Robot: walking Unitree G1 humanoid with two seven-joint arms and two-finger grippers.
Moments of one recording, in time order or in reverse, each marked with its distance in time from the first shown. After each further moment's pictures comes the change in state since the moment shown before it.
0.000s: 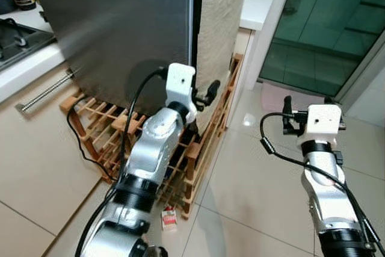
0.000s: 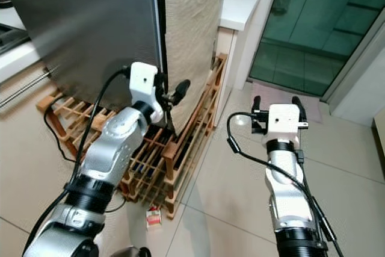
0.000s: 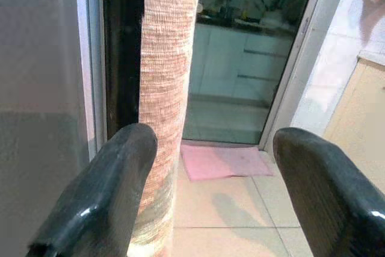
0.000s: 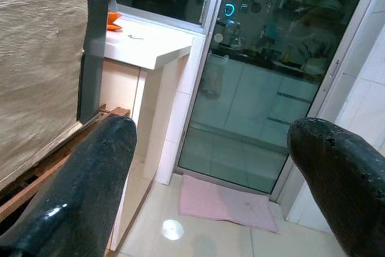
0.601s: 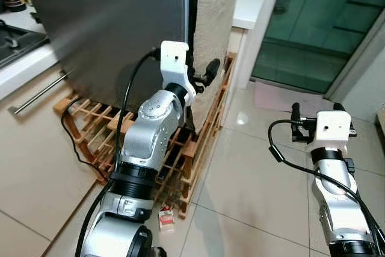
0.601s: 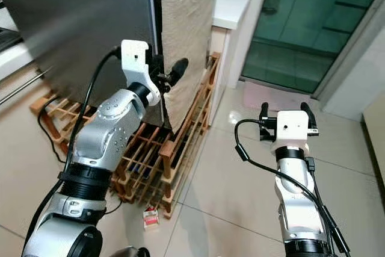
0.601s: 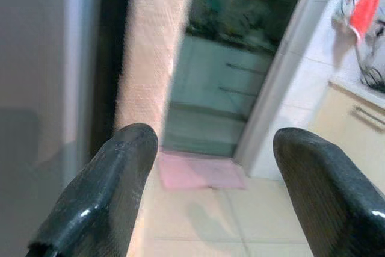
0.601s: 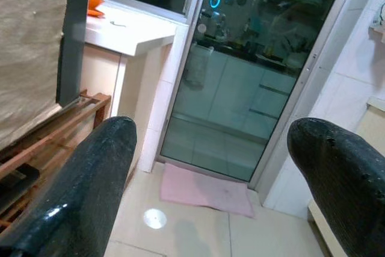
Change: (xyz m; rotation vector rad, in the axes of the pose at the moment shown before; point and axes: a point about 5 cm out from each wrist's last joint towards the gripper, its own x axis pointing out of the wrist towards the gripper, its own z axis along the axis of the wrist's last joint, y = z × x) left arm -0.004 -0.001 0.019 -0.094 -0.011 0.009; right arm -0.013 -0.010 -0.006 -0.029 0.042 0.008
